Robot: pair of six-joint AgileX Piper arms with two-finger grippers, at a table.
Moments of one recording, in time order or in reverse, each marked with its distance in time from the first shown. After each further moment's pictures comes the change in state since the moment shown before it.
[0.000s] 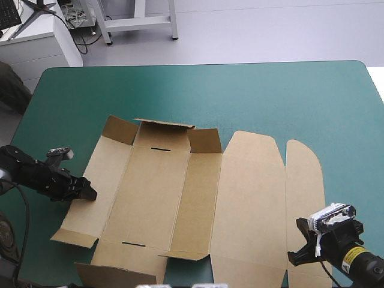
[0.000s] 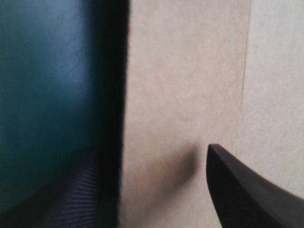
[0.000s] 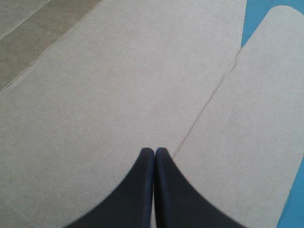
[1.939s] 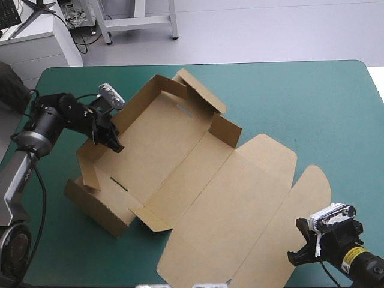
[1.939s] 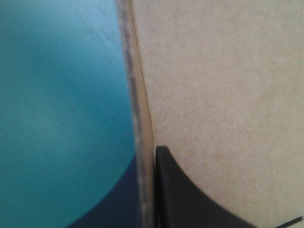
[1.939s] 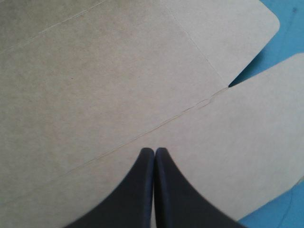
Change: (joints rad) left arm -0.537 0.006 -0.487 0.292 -0.162 0.076; right arm 0.000 0.000 0.000 0.005 0.000 0.000
